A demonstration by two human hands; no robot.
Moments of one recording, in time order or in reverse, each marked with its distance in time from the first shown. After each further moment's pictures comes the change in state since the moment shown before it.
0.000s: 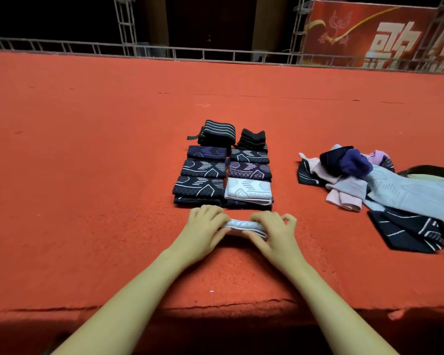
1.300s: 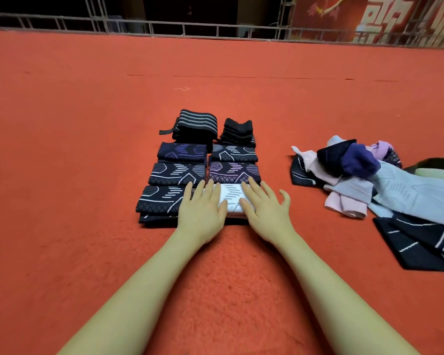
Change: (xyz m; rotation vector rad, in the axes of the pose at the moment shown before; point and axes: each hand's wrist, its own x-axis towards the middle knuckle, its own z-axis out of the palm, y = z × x) left_hand 0.102 -0.021 0.062 0.318 -0.442 -0.375; right_hand 0.084 0.080 0.031 -0.322 -0.410 0.345
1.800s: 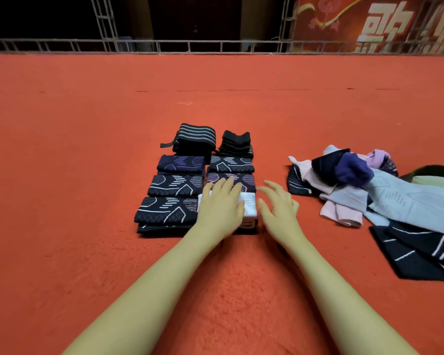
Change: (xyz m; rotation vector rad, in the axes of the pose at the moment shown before) left_hand 0.019 0.041 -0.039 -0.150 0.109 0.087; right_hand -0.002 0.023 -0.020 0.439 0.257 0.041
